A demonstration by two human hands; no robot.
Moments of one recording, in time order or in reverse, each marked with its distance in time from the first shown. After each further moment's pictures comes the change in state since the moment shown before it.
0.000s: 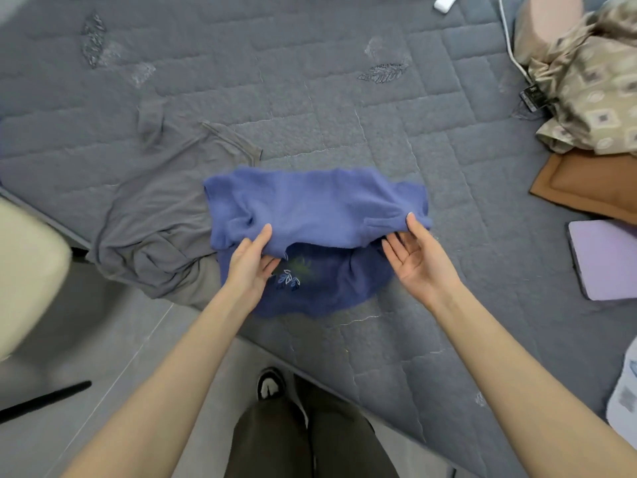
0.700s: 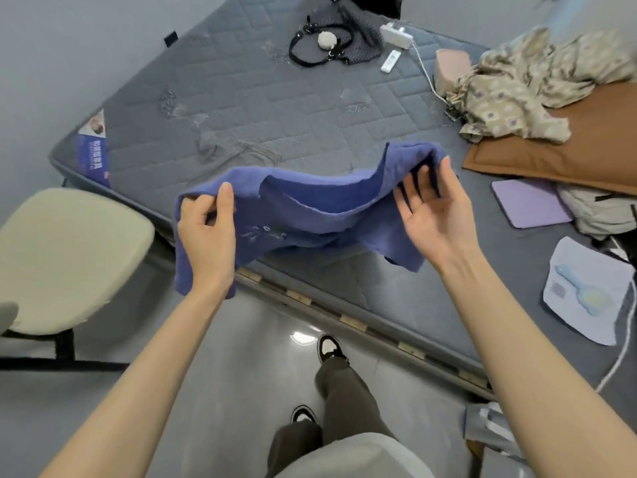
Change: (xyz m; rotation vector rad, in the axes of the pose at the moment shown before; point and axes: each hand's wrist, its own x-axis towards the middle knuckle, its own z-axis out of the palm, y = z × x) left_hand -0.332 0.049 -0.150 0.418 0.096 1.009; right_hand -0.332 0.060 -0.005 0.284 -0.290 -0.378
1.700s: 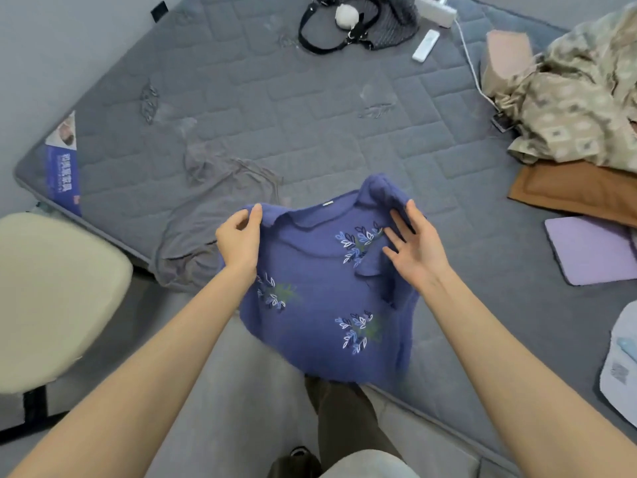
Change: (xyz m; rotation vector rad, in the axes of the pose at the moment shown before) left_hand 0.174 -0.119 0.174 0.104 -0.055 -0.416; right_hand 0.245 0.036 -0.017 -0.425 0.251 0.304
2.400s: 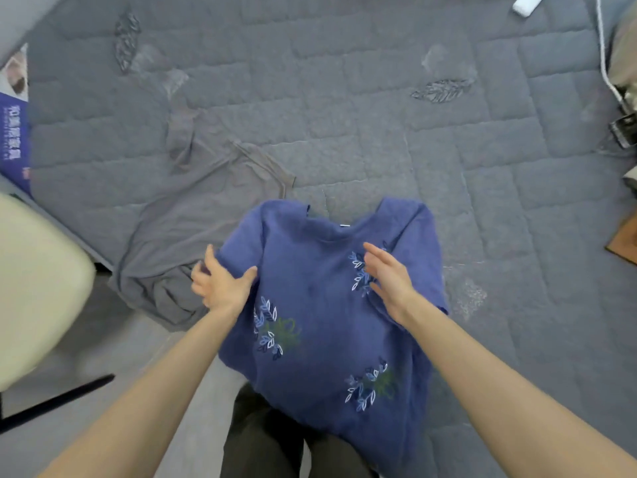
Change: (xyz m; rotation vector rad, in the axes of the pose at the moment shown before) left_hand 0.124 -0.123 0.049 0.645 0.125 -0.422; right_hand 0.214 0.064 0.027 -0.583 -0.020 0.190
